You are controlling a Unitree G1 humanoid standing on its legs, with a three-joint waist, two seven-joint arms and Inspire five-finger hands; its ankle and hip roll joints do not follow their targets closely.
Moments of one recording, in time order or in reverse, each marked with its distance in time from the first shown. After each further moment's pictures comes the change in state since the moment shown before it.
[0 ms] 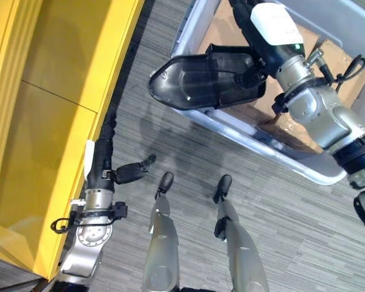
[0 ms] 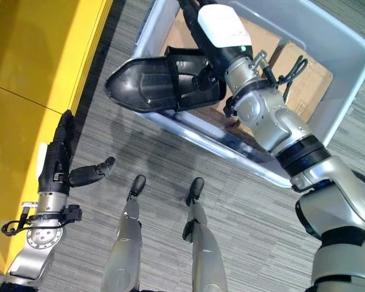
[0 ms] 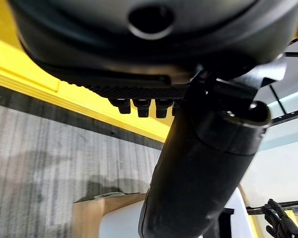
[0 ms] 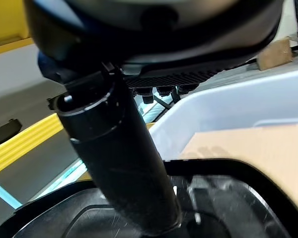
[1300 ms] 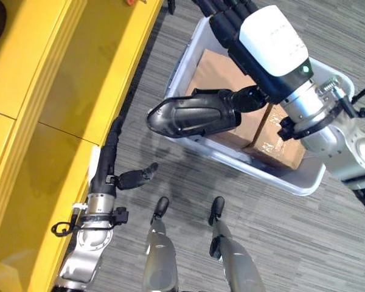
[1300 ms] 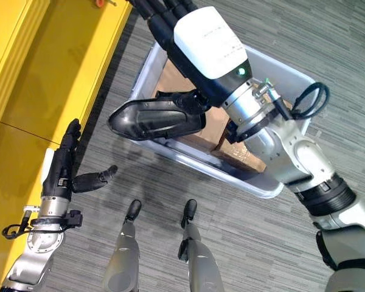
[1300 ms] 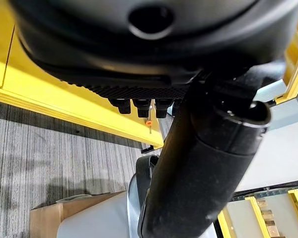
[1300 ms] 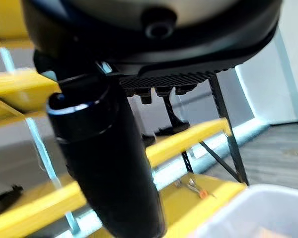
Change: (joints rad) left arm 0.034 0.001 0.003 -0.017 0.040 0.035 -0.032; right arm 0.297 -0.142 -0.206 -0.472 -0.166 -0.082 0.038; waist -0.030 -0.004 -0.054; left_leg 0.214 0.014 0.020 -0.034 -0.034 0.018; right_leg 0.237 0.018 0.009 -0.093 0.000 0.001
